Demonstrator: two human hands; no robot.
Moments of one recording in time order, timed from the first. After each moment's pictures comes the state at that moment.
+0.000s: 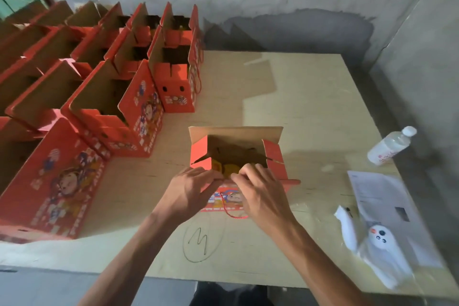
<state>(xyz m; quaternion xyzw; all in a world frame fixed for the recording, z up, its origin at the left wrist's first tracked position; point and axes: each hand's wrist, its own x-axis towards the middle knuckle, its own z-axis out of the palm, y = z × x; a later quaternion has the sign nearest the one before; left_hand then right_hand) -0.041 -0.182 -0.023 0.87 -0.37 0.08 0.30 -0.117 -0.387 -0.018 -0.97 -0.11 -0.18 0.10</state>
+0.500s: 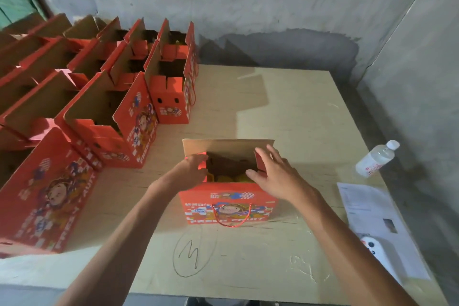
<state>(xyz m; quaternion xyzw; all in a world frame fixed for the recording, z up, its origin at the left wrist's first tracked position) 0.028 -0.218 0.000 0.92 -0.15 -0.23 0.29 -0.064 -0.461 0.008 -0.97 0.09 0.12 0.17</state>
